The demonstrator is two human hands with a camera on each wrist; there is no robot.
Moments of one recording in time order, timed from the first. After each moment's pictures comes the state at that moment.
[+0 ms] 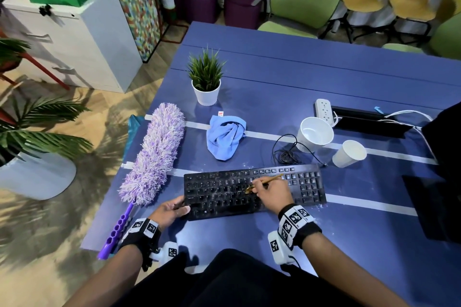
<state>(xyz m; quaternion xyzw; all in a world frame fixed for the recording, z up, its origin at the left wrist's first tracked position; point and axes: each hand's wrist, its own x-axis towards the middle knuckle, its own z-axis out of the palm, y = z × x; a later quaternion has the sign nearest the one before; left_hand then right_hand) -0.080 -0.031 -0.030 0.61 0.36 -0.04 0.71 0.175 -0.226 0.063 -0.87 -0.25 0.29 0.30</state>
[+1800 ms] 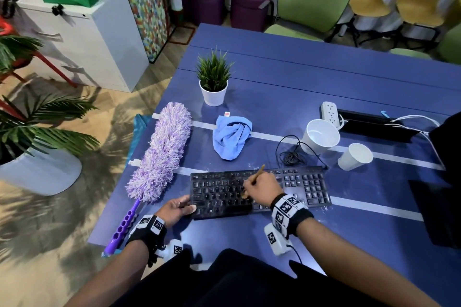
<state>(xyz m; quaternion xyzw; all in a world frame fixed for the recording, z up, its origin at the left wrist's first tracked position) -0.081 -0.036 -0.015 0.64 0.37 -0.07 0.67 0.165 -0.189 0.069 -0.85 -0.36 0.30 0.22</state>
